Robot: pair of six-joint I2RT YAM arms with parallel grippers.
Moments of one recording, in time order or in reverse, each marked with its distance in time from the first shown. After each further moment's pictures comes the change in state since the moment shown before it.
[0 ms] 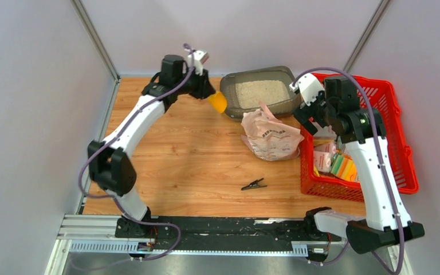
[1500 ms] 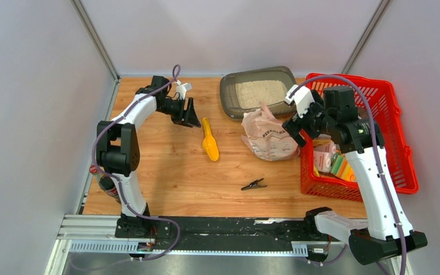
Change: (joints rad) left arm 0.264 0.158 -0.165 -0.423 0.430 0.104; right arm 0.012 -0.107 -0.159 0.030 -0.313 0.040
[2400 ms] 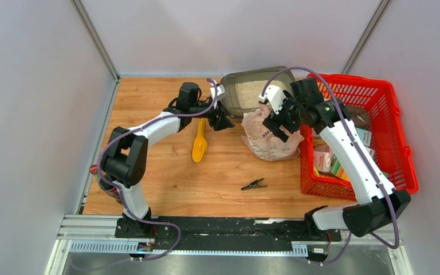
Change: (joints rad) left arm -0.300 -0.156 -0.290 0.827 0.042 0.142; right arm 0.140 0.217 0.034 0.018 -0.002 -0.003
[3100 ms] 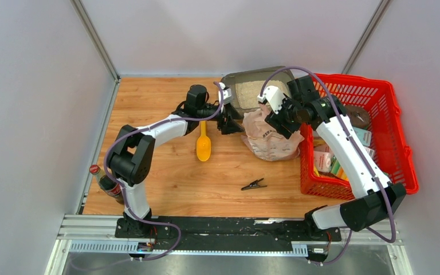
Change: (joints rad) left arm -0.072 0.080 0.010 0.232 0.121 -0.118; right arm 0.000 0.060 0.035 -0.044 0.076 -0.005
